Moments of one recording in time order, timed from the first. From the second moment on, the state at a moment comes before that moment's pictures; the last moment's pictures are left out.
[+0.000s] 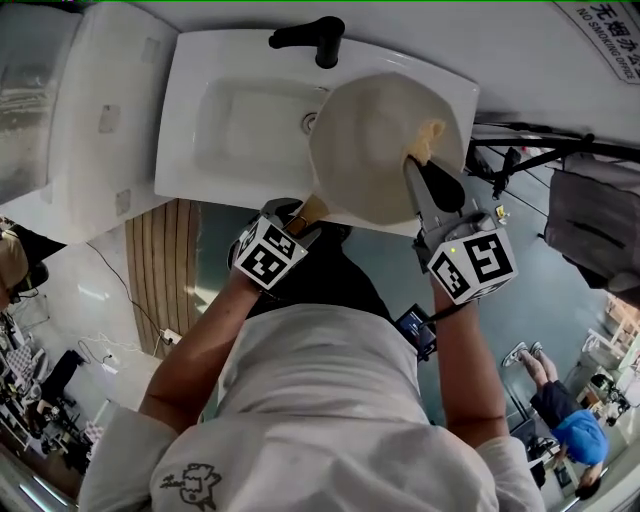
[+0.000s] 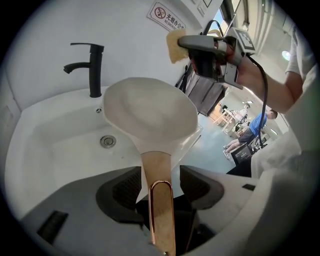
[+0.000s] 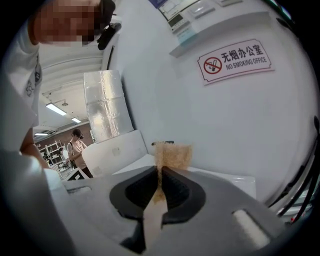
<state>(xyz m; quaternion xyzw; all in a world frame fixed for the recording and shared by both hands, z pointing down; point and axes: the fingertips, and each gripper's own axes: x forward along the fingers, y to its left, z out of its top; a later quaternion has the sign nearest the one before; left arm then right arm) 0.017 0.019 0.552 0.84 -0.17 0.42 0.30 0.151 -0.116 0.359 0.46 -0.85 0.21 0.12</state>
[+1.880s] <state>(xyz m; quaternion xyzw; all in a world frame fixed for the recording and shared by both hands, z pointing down) 0.012 0.022 0.579 0.83 -0.07 0.43 0.36 0.049 -0.216 0.549 0.28 -0.89 0.31 0.20</state>
